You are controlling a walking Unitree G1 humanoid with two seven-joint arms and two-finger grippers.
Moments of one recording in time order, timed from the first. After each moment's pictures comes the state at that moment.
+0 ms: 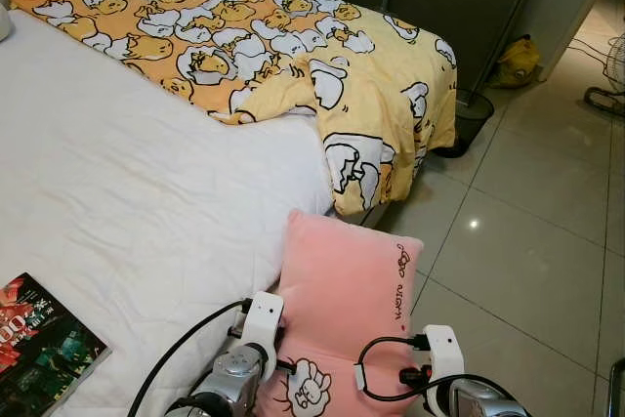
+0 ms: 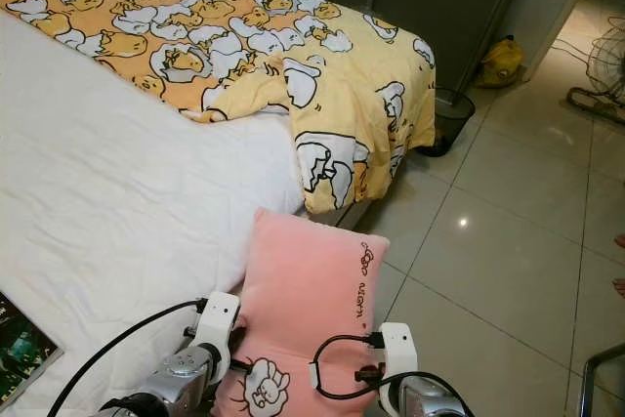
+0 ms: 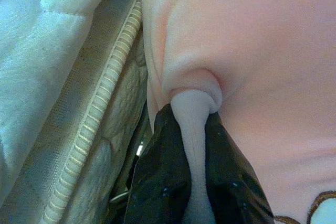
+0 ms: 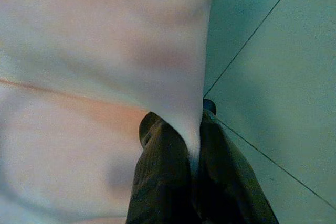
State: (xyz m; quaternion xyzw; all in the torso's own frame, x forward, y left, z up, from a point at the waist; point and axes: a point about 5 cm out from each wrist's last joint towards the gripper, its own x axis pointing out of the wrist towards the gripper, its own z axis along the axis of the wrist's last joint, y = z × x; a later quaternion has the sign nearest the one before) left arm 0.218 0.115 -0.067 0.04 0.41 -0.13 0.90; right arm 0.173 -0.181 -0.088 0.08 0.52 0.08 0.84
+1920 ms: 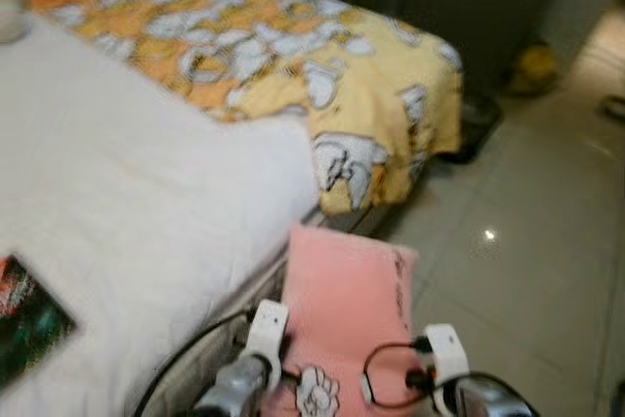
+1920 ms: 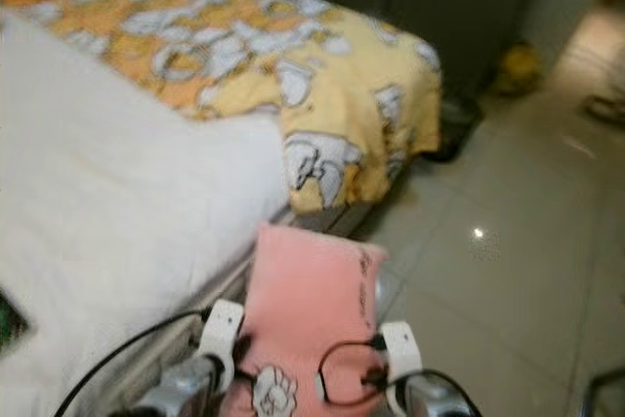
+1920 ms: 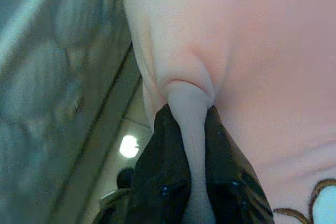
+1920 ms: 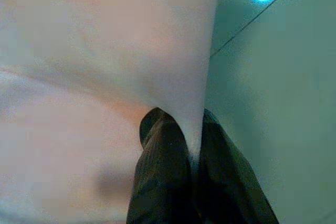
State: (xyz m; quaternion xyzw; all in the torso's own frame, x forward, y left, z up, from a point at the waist) left arm 0.206 0.110 -0.072 0.04 0.40 -0.15 0.90; right arm 0.178 -0.188 -0.085 0.02 0.52 0.11 0.85
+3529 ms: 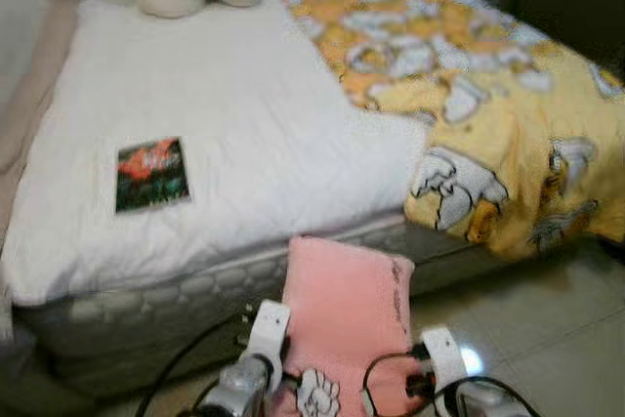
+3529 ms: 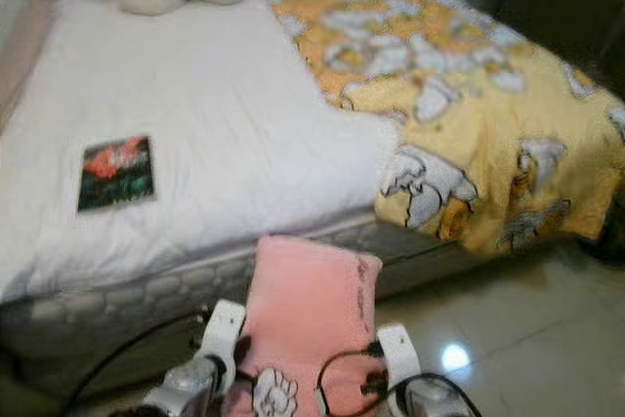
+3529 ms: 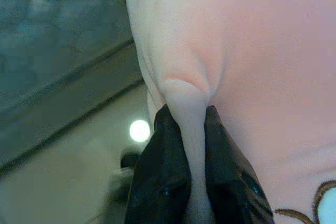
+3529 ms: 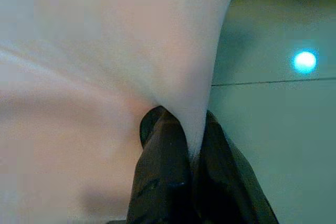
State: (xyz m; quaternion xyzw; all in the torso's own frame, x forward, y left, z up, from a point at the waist) left arm 0.202 0.106 -0.075 0.04 0.41 -0.14 0.90; right arm 0.171 -0.191 -0.088 -0.01 0.53 0.13 0.84
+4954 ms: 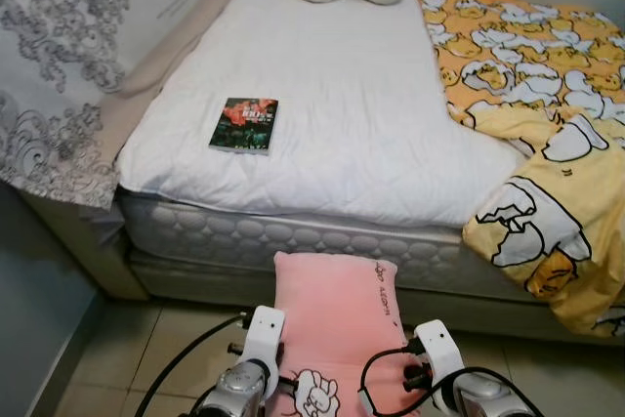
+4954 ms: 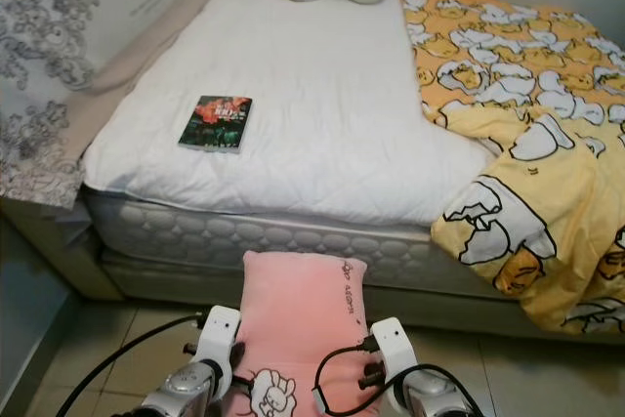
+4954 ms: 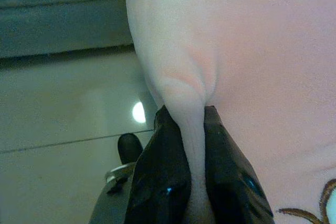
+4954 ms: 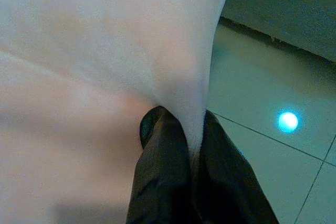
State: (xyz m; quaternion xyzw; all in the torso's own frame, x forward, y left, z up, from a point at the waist) left arm 0.200 0.111 -0.077 0.04 0.43 -0.12 0.90; right arm 0.181 -0.188 -0.083 -0.05 0.50 0.16 0.85
